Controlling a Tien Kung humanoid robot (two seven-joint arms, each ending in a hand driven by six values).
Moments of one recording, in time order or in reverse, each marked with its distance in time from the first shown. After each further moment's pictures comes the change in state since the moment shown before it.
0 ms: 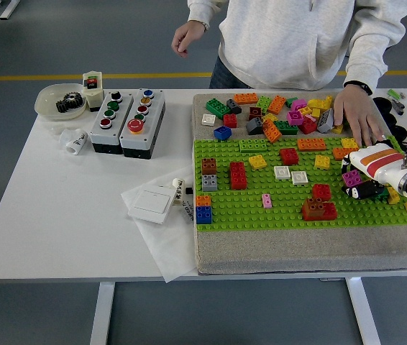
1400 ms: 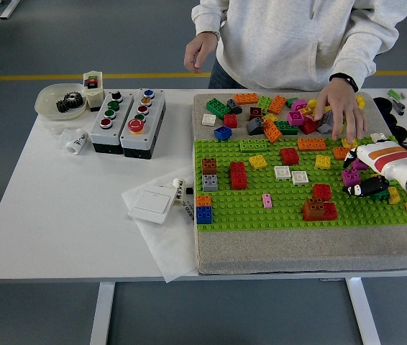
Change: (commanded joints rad) left arm 0.011 0.002 -0.018 0.000 0.030 -0.003 0.006; right arm -0.031 -0.027 0.070 0.061 0.094 0.040 -0.028
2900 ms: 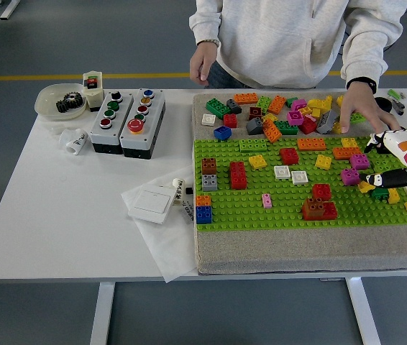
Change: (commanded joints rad) left arm 0.023 -0.004 -0.070 0.000 0.055 0.003 0.008; right arm -0.227 -0.136 0.285 0.316 -0.075 -0.004 -0.087
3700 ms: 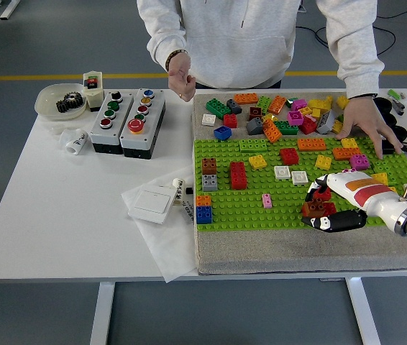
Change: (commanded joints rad) left arm -0.003 -0.001 0.034 0.000 -0.025 -0.008 -0.011; right arm -0.085 -0.038 -0.096 0.362 0.257 0.056 -0.052
